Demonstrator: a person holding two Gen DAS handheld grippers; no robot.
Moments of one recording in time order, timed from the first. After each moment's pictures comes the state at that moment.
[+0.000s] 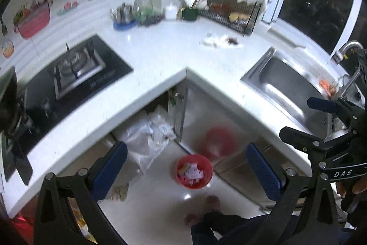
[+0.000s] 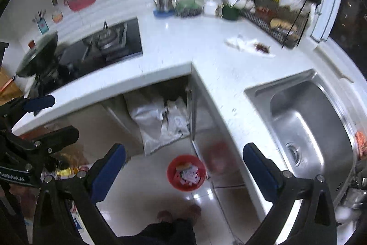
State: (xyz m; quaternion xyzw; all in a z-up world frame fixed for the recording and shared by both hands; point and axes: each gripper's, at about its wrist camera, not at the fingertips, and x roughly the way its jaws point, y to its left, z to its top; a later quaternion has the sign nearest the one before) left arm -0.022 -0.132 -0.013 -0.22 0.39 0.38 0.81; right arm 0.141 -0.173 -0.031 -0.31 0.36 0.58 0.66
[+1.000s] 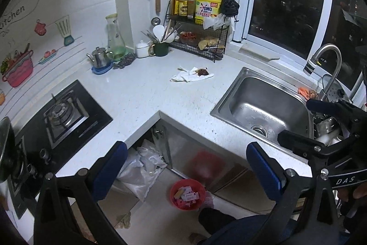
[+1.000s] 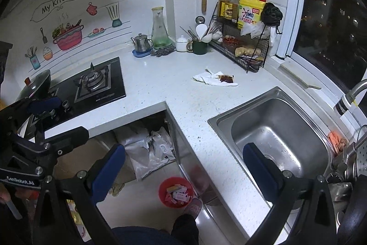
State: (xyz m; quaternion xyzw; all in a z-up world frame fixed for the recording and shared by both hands) left arm 0.040 -0.143 0.047 -0.15 0.36 0.34 0.85; right arm 0.170 -0.195 0.039 -0.24 0.32 0.55 0.73
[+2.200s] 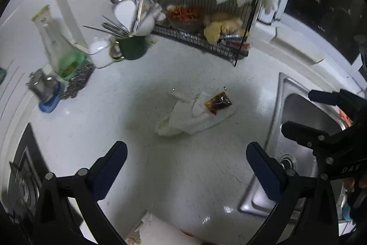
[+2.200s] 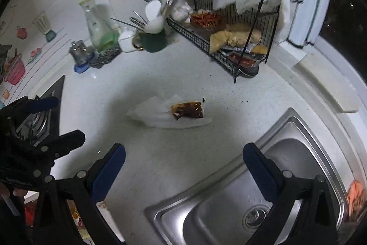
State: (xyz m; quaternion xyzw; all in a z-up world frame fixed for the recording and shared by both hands) left arm 0.317 0.133 -0.047 -0.16 0.48 0.29 0.81; right arm 0.406 0.028 -0.037 -0.25 0.43 0.51 0.70
